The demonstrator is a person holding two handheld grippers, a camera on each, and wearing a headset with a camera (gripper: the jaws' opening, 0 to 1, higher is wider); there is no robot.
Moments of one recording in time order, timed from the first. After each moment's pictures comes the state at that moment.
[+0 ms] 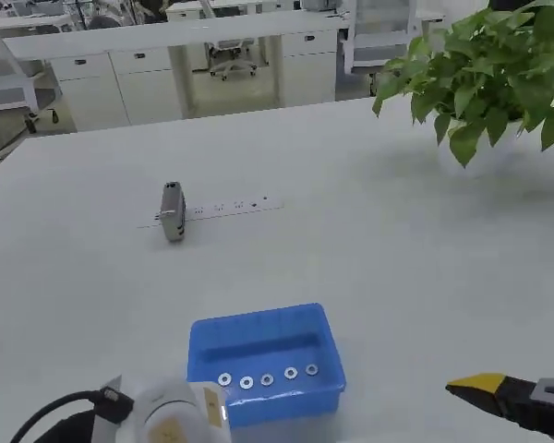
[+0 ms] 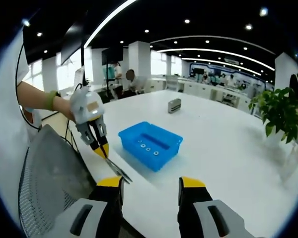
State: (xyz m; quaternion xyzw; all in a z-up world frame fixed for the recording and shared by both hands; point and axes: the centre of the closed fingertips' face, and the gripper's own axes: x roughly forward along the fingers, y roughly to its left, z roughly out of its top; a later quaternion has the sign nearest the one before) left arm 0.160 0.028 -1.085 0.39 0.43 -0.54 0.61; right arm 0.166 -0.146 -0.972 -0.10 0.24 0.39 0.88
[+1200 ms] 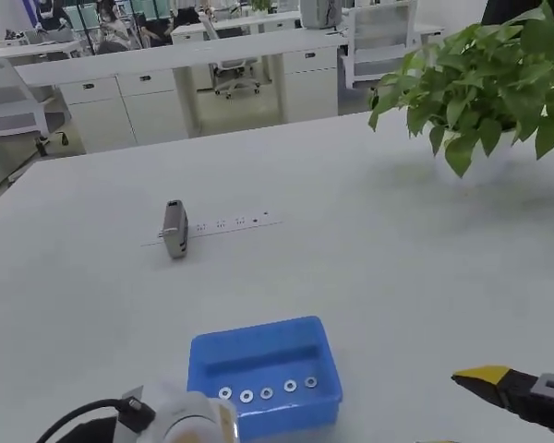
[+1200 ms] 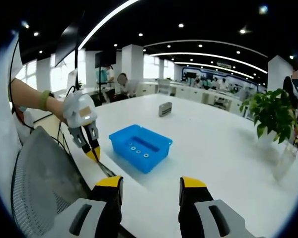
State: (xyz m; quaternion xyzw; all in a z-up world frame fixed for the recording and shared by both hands) left arm 0.161 0.029 -1.086 0.41 0.44 -0.53 0.60; right arm 0.176 -0.159 -0.970 -0.10 0.22 0.36 0.90
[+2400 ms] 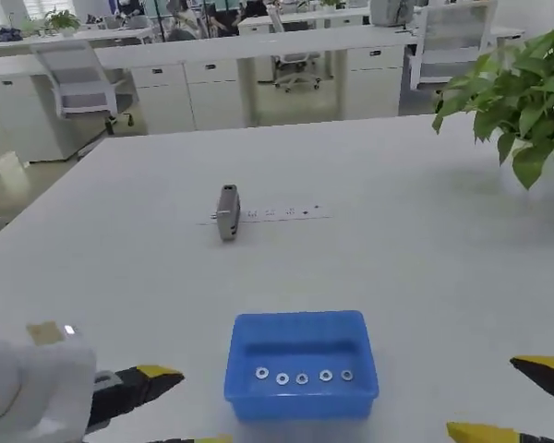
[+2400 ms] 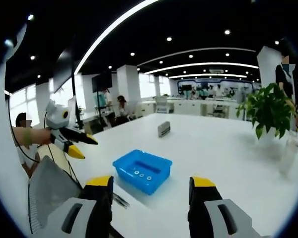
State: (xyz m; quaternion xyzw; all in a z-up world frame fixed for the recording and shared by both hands) left arm 0.179 0.057 -0.942 0.05 0.24 -0.35 0.91; right arm 0.187 -0.160 -0.919 -0.01 0.14 0.37 0.92
